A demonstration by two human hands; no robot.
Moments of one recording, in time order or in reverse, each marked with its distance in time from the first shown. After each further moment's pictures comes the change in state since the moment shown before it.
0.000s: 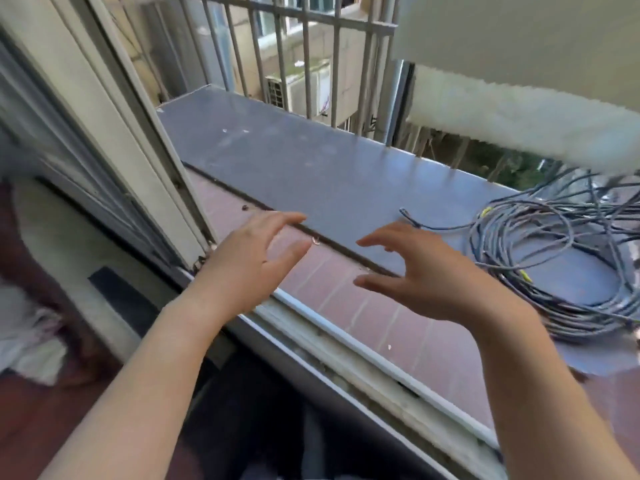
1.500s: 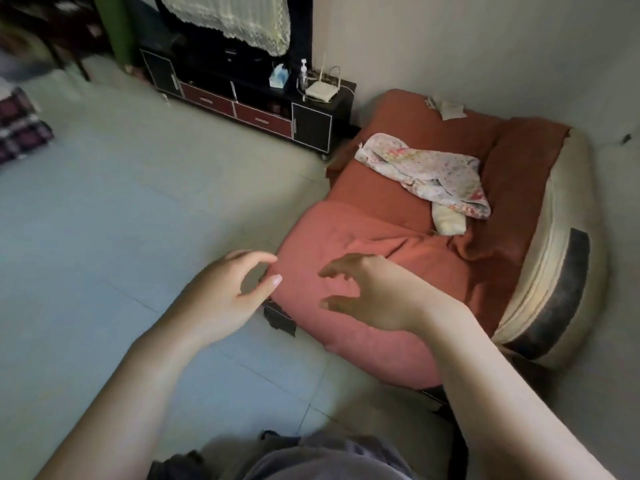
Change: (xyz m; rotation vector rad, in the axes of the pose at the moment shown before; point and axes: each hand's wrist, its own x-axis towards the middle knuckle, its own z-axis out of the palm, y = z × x) left_hand -0.761 -0.012 -0.056 -0.008 0.768 -1.290; right_hand -0.292 -0.511 0.310 -0.090 -0.910 -1.307
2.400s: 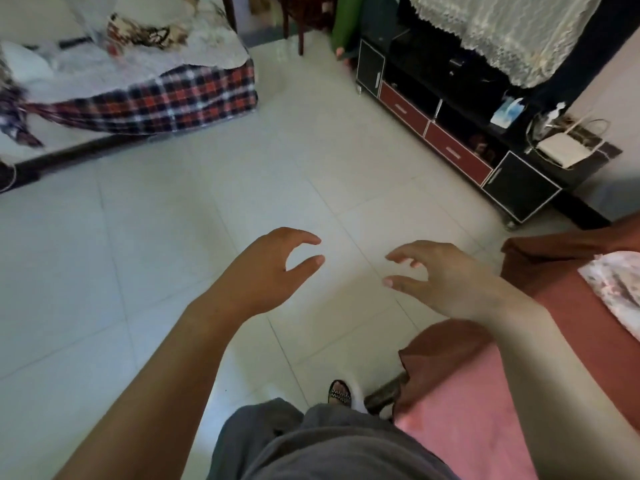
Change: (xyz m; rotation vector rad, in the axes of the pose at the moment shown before) left_hand 0.204 -0.288 -0.248 -0.059 0.242 -0.401; right_hand 0.504 -0.119 -0.014 -0.044 -0.239 -0.243
